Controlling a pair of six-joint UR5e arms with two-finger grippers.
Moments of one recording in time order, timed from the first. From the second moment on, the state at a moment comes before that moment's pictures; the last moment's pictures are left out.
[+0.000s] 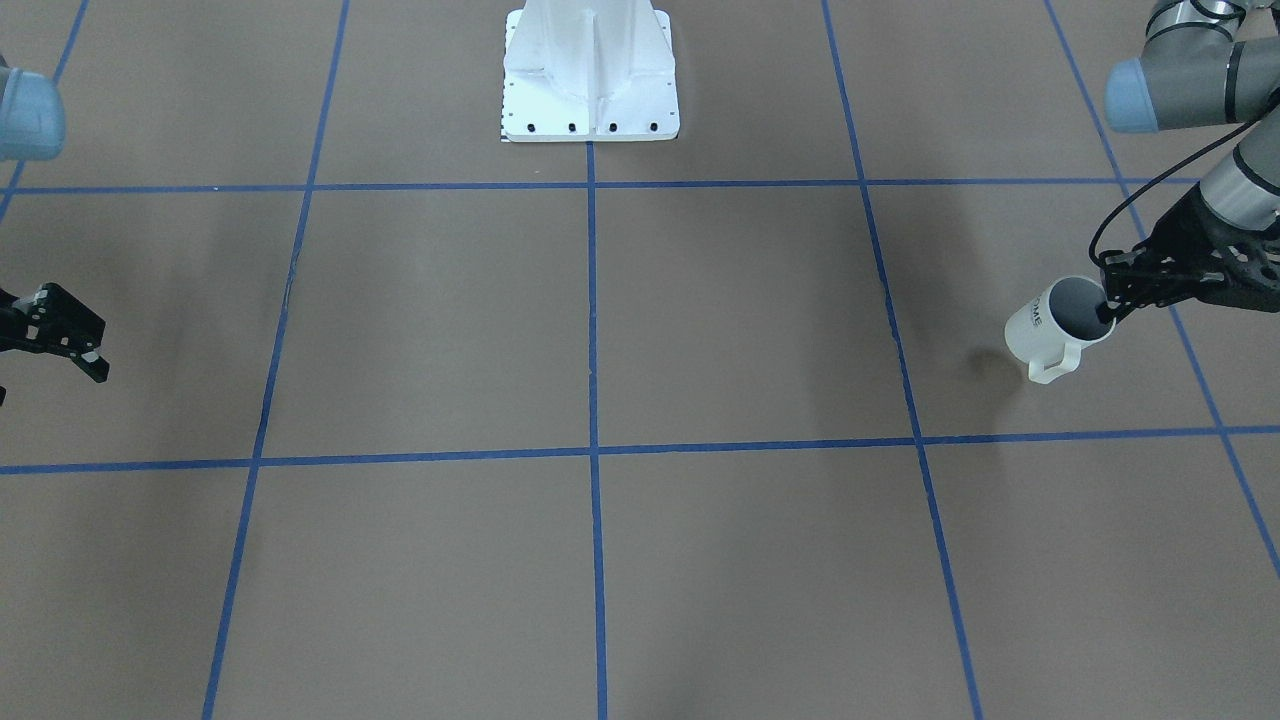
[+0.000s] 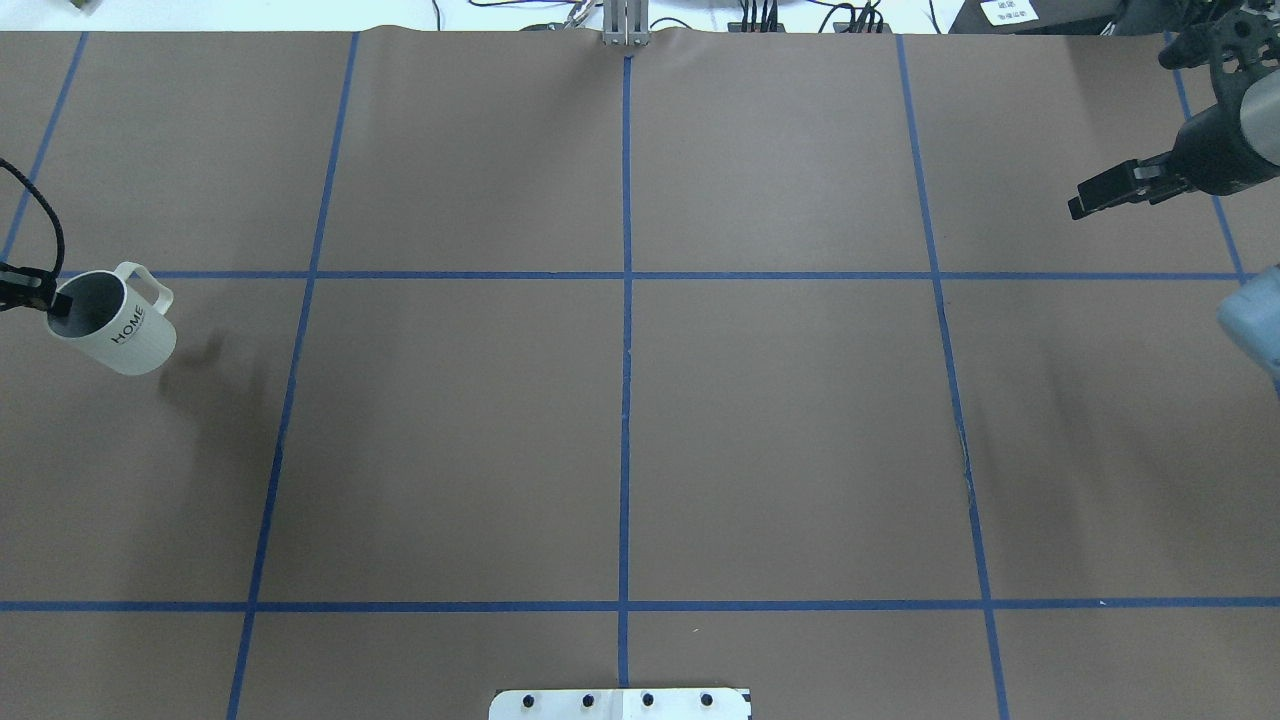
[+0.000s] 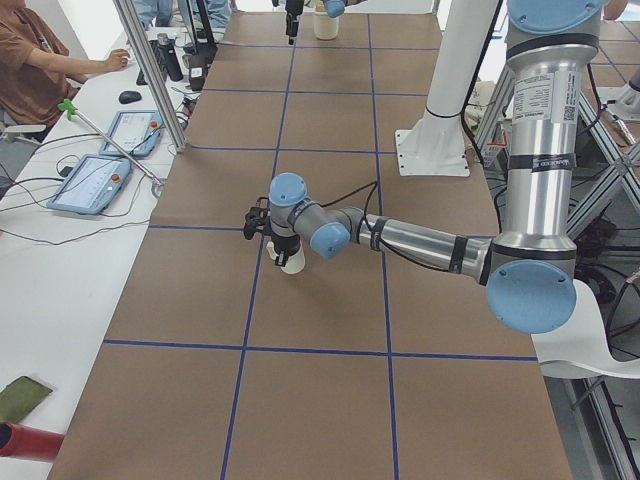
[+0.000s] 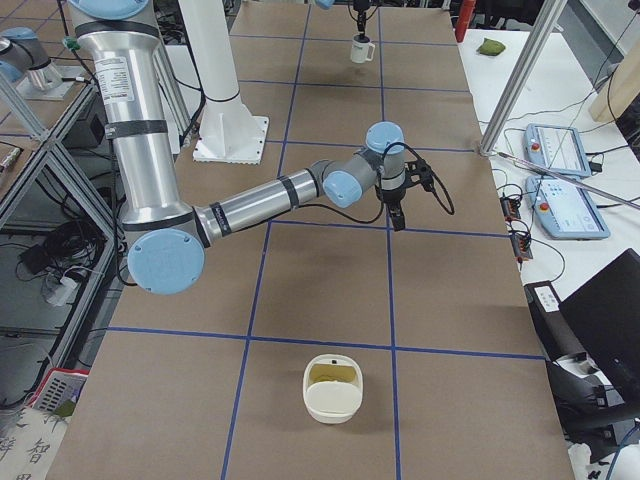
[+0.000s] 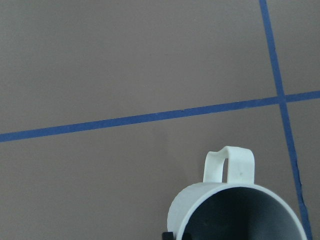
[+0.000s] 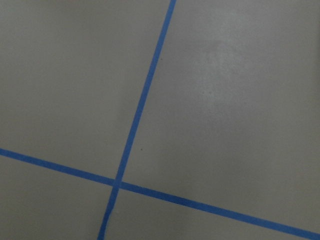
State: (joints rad) left arm -1.12 -1.54 -1.72 -2.10 -2.24 -0.61; right arm 1.16 -1.41 1.78 -1.28 2.21 0.50
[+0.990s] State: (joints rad) left arm -1.11 -1.50 -1.69 -2.18 -2.20 -0.65; right arm 1.19 -1.42 1.79 -1.32 2.24 0.46
